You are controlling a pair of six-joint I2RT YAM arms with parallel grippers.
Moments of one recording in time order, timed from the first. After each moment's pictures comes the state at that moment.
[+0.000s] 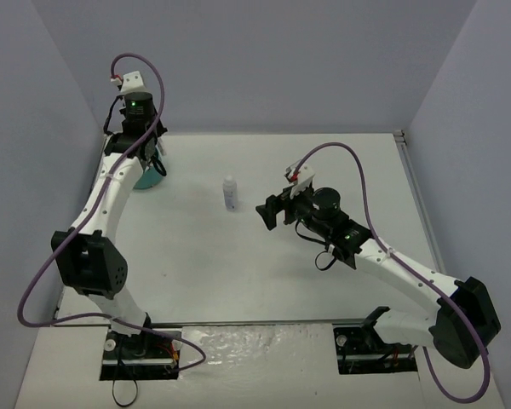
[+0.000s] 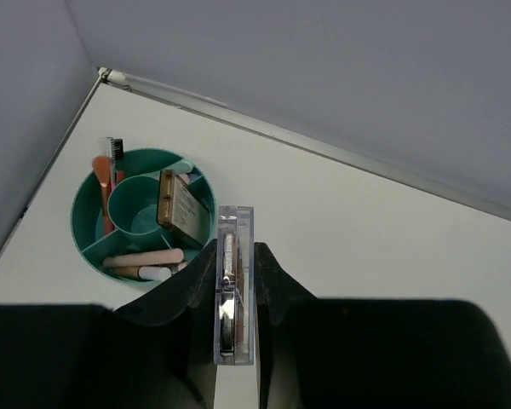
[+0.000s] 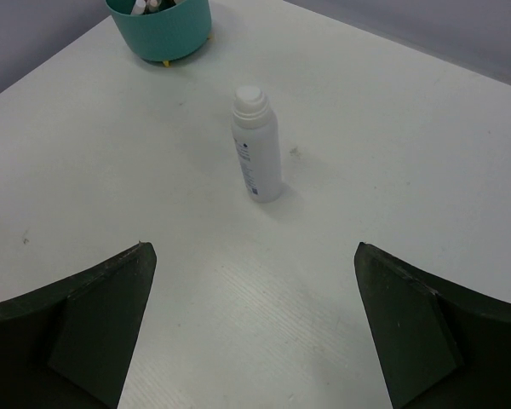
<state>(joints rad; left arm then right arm) -0.13 1.70 1.72 -0.39 -0.36 -0.29 0.66 1.19 0.75 0.24 -0.06 0.10</state>
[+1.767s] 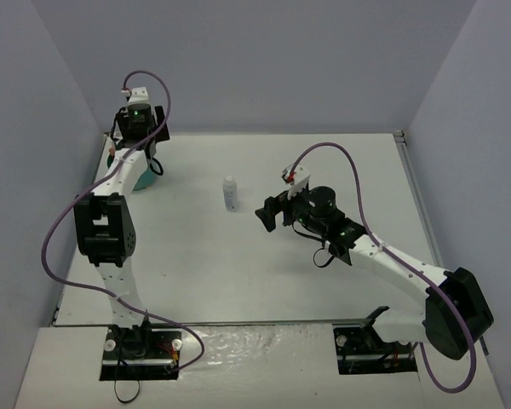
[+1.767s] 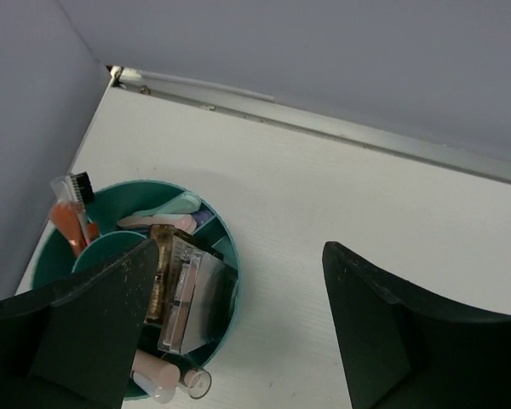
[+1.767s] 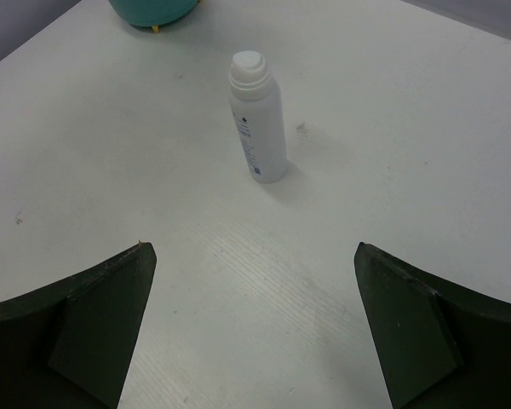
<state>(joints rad) -0.02 2.00 1.72 -0.13 -0.28 -0.12 0.64 1.26 0.73 0.26 -0.13 0.11</state>
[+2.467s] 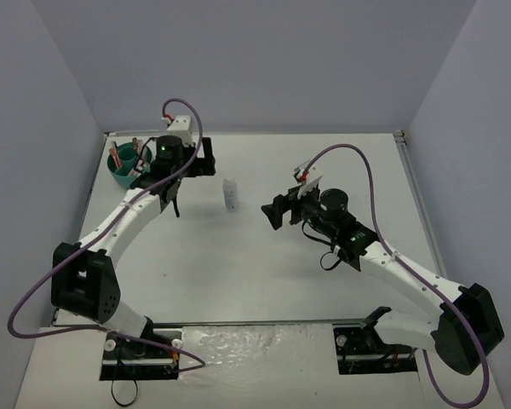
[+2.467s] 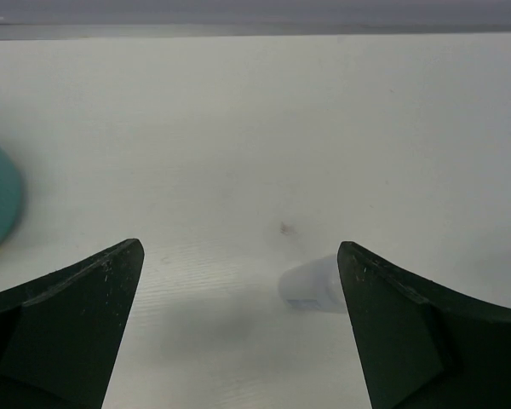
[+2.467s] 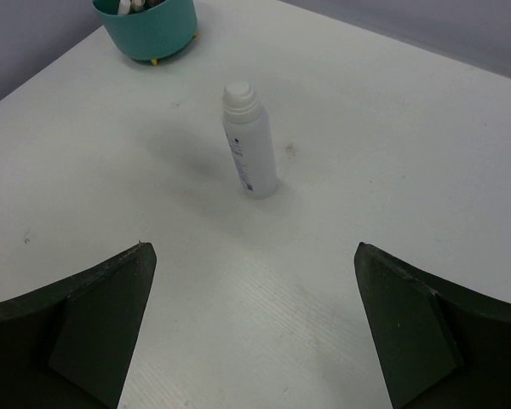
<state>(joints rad) -0.28 1.52 1.25 -0.12 -0.06 -0.22 0.62 1.16 0.71 0.26 -0.11 0.12</state>
